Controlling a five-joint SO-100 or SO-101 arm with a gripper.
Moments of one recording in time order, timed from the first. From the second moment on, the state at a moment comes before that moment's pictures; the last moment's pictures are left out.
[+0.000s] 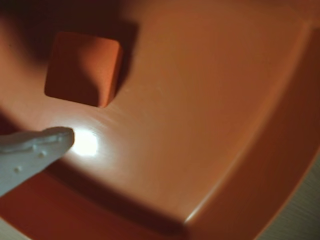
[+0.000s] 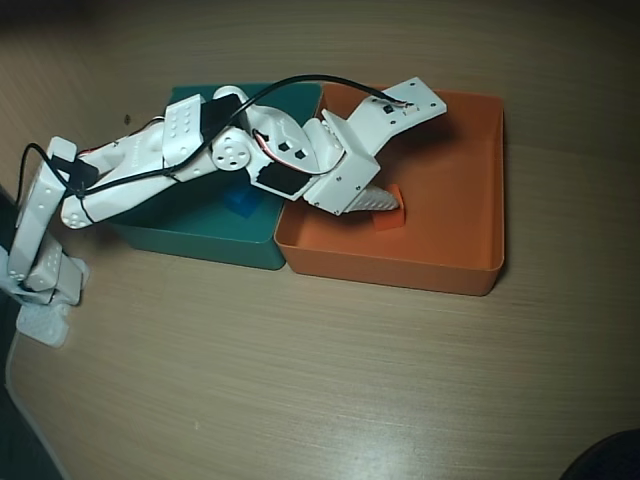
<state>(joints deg) -21.8 38.1 27.2 53.1 -101.3</state>
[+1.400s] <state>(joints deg) -21.8 38.1 27.2 53.1 -101.3</state>
